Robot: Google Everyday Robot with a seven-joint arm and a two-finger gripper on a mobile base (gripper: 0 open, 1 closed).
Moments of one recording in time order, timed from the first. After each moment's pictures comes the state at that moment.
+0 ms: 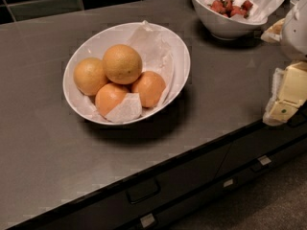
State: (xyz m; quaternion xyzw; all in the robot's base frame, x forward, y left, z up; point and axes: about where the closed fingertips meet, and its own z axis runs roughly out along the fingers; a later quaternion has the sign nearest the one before) arm 0.438 -0.216 0.978 -0.60 0.78 -0.04 0.16
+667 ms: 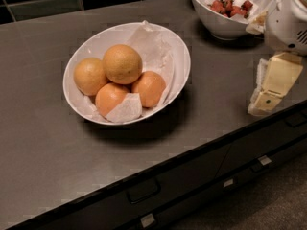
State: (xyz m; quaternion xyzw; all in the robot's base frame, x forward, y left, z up) arm 0.453 -0.192 0.986 -0.62 0.76 -0.03 0.18
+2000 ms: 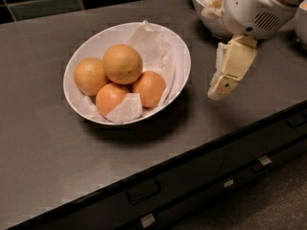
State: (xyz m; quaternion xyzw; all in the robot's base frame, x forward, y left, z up) arm 0.476 -0.112 1.006 -0.68 0.69 0.02 0.25
